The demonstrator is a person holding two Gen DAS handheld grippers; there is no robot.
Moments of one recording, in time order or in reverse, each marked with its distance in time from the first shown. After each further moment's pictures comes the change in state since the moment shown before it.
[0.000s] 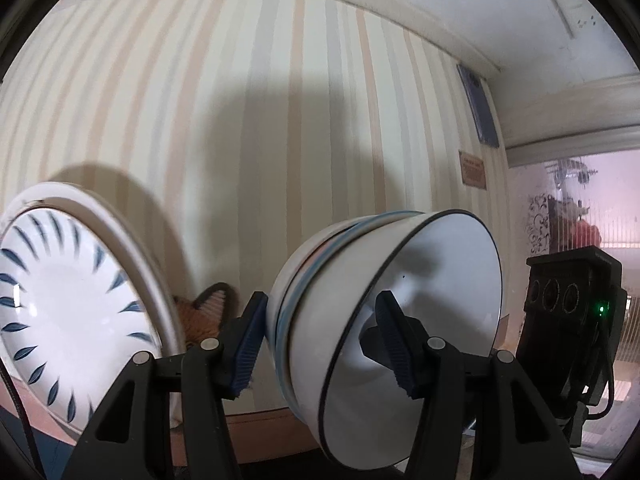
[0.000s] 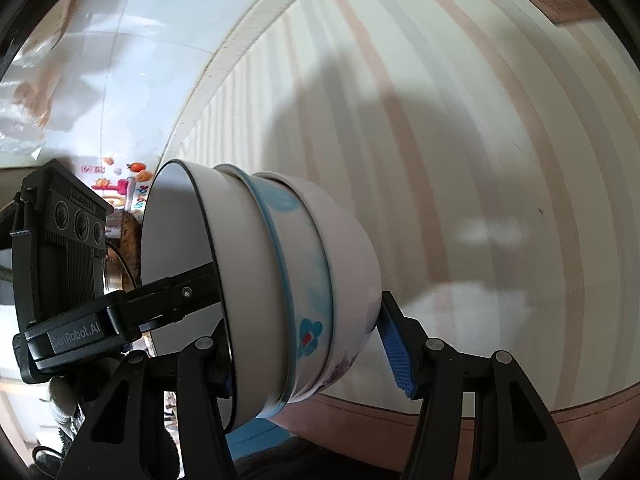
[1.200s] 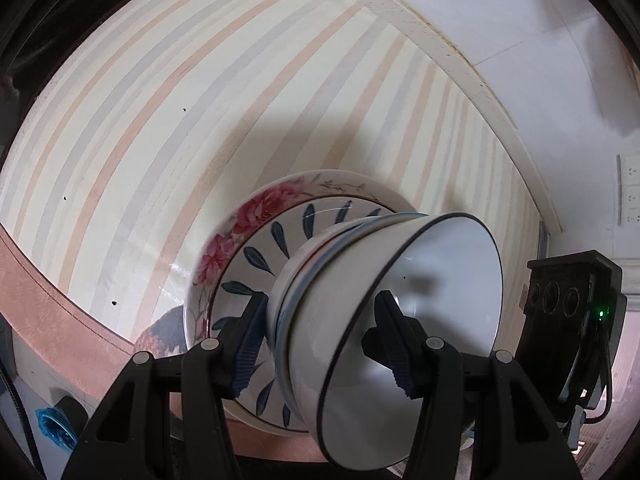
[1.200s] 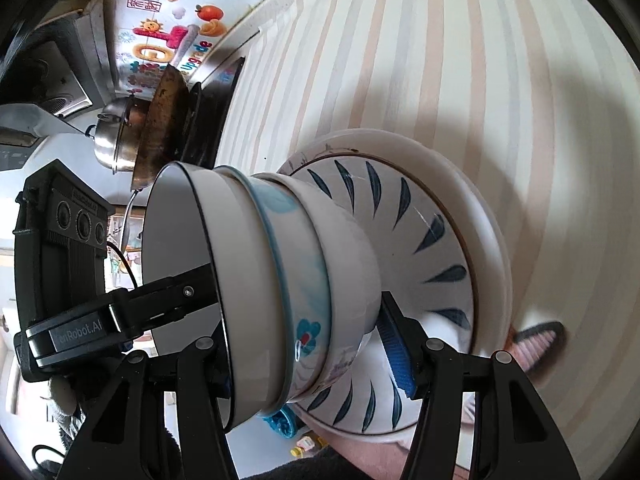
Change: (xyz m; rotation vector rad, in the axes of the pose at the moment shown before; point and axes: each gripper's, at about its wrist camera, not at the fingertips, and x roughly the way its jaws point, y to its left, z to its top) left arm -0.093 0.208 -0.053 -0.451 -0.213 0.019; right arm 0.178 0.180 -0.012 -0.369 0.323 0.026
